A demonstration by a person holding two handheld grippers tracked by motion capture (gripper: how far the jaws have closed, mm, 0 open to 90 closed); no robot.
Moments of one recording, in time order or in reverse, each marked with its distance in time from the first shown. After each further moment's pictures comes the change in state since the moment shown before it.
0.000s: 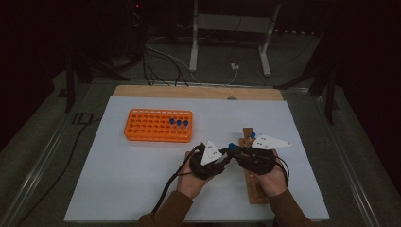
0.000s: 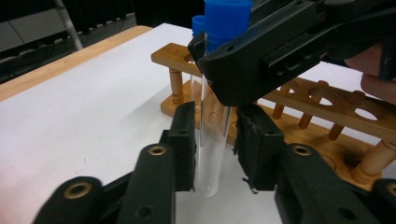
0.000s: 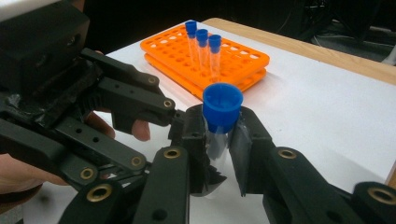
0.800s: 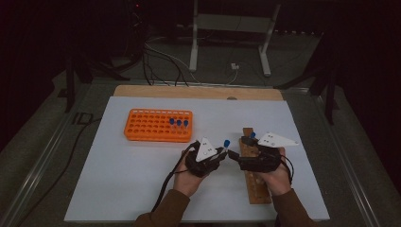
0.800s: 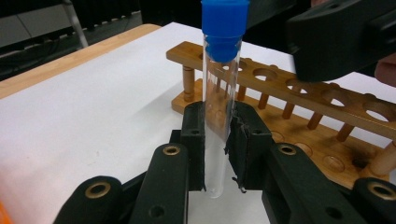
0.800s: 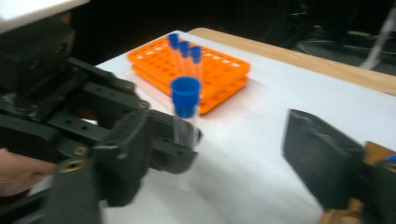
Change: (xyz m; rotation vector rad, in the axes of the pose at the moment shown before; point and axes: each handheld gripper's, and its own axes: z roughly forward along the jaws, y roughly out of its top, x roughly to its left) left arm 0.012 -0.002 -0.007 -0.003 0.022 -0.035; right arm -0.008 0.002 -0.010 -0.036 -0.062 0.029
